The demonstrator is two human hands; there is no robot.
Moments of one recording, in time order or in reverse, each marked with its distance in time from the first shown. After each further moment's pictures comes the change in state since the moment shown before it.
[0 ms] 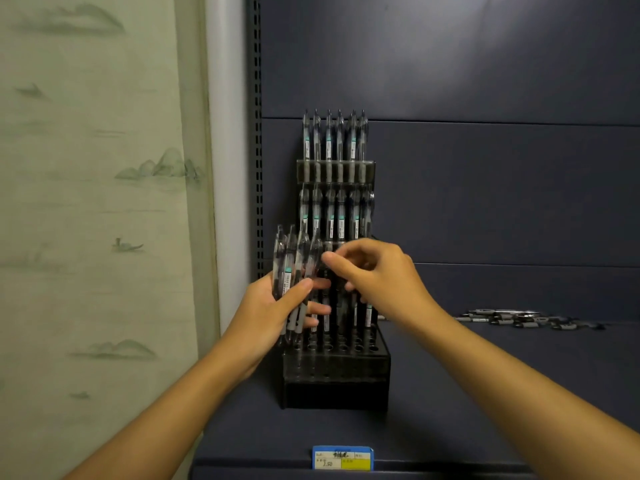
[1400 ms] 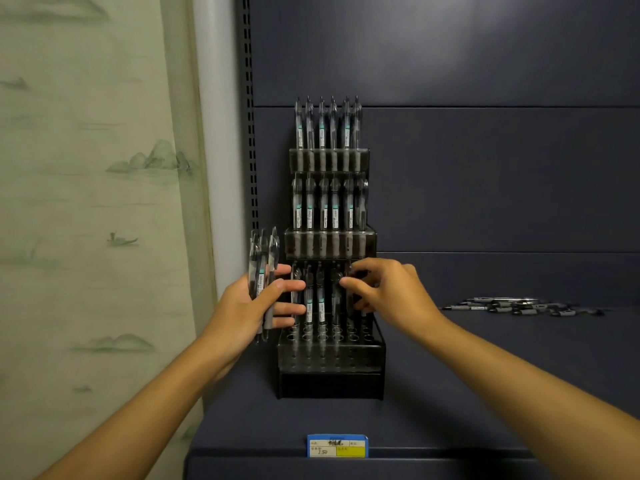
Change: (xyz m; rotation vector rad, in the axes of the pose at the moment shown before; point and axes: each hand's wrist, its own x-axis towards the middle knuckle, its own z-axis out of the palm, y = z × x) left_hand -0.003 -0.014 -0.018 -0.027 0.064 -0.121; right_hand -0.003 0.058 0.000 -0.213 -0.052 0.063
